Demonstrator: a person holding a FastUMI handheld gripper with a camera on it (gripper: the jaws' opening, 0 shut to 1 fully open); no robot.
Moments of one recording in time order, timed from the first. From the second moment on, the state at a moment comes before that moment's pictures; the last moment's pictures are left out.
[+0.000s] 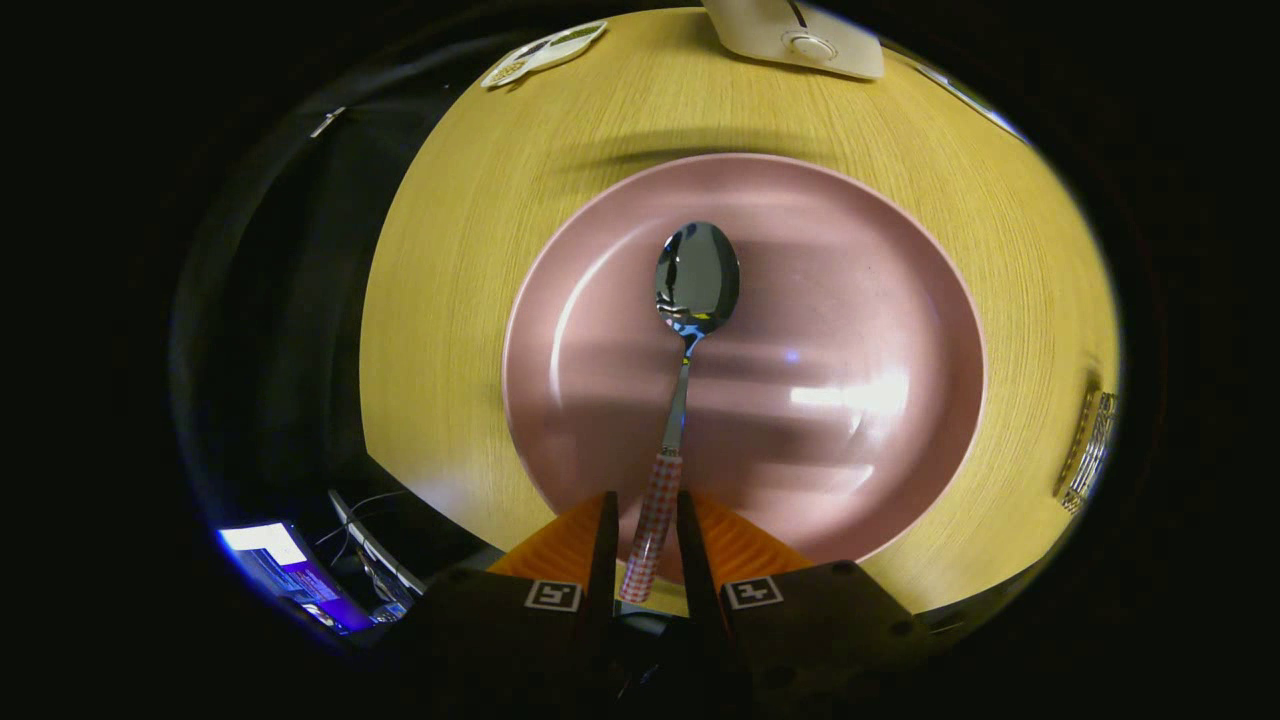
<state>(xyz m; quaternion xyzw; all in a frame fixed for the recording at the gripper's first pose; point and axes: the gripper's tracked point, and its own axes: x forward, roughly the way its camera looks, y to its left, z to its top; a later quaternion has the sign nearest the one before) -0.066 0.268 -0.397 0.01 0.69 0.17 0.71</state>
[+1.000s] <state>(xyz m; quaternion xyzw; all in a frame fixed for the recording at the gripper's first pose) -0.070 0.193 -0.319 -0.05 0.62 0.29 0.73</state>
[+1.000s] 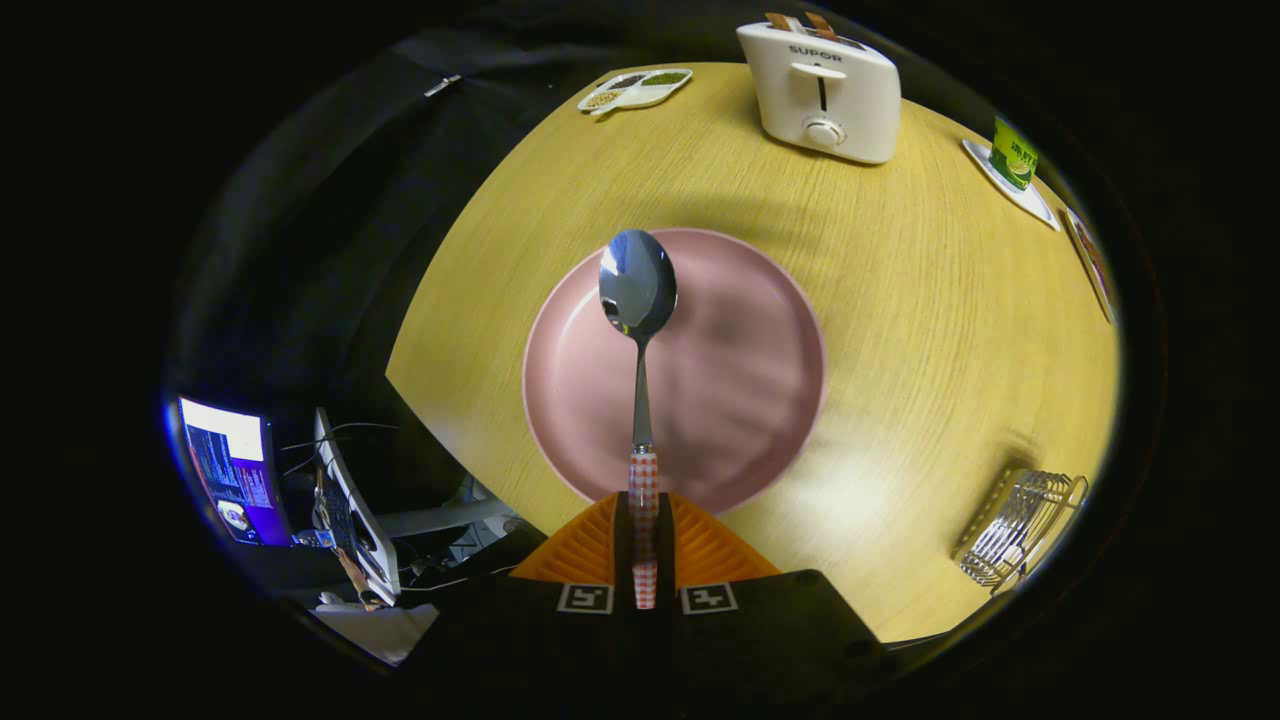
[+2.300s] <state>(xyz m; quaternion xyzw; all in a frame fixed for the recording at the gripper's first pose) -0.098 -0.115 -0.180 -0.14 0.82 0.21 0.51</state>
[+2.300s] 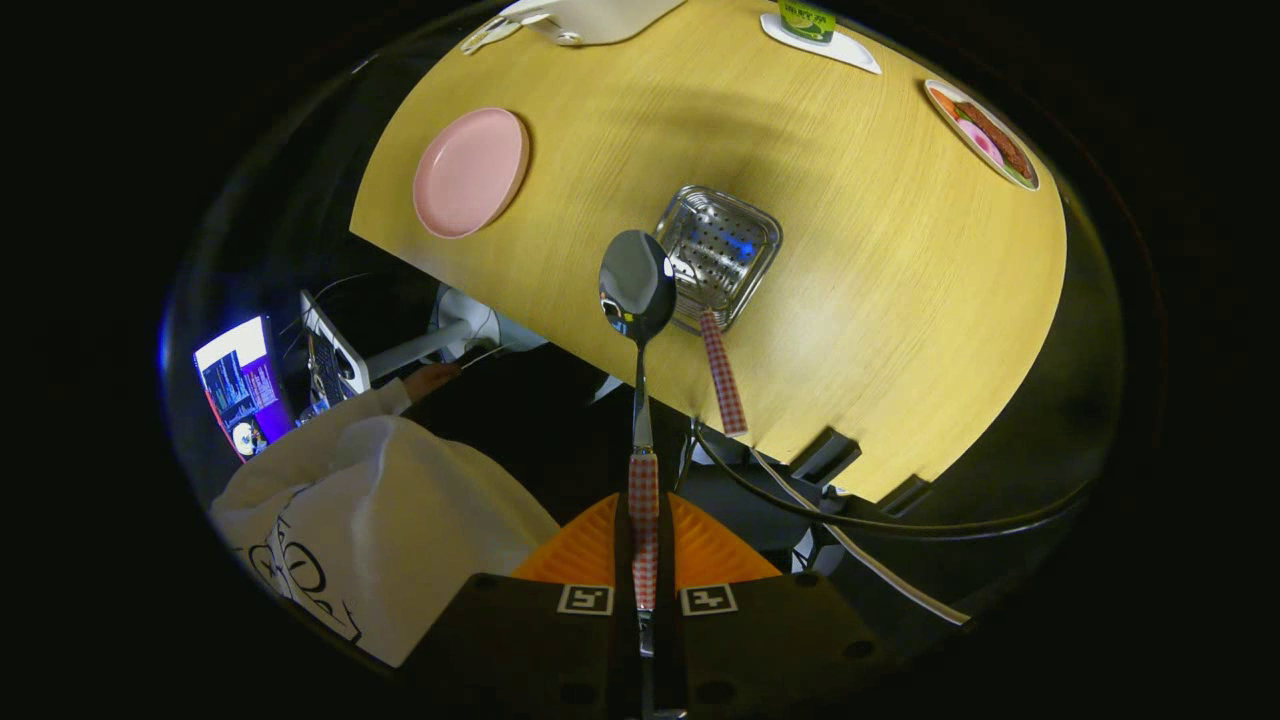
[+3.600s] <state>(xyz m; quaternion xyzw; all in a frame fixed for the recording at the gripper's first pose) -0.042 -0.103 -0.214 -0.10 0.83 0.18 0.52</state>
